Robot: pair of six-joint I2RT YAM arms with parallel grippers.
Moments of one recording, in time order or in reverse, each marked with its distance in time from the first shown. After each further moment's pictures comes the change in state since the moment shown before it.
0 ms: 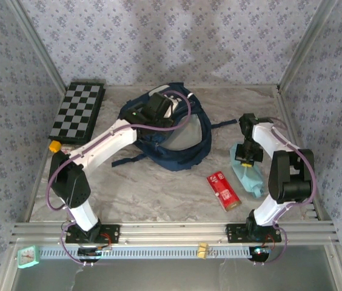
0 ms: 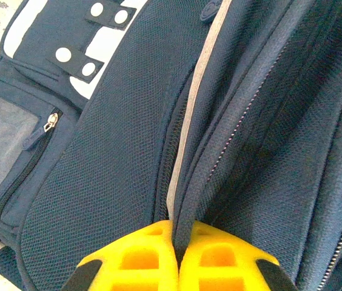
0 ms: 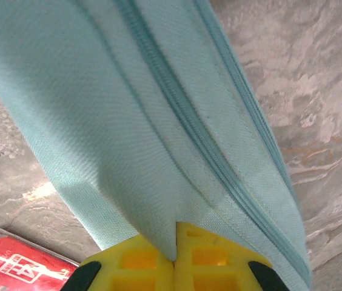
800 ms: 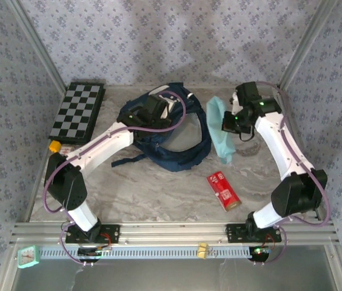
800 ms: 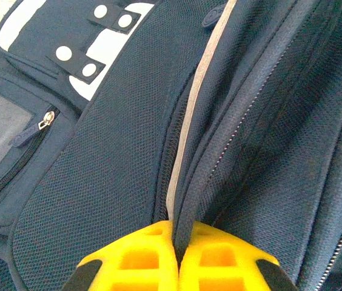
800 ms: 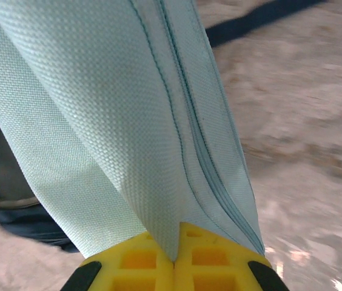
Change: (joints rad) left arm 0.025 -0.037 -0.082 0.101 0.041 -0.073; right arm 0.158 -0.108 0.392 0.014 -0.320 -0.035
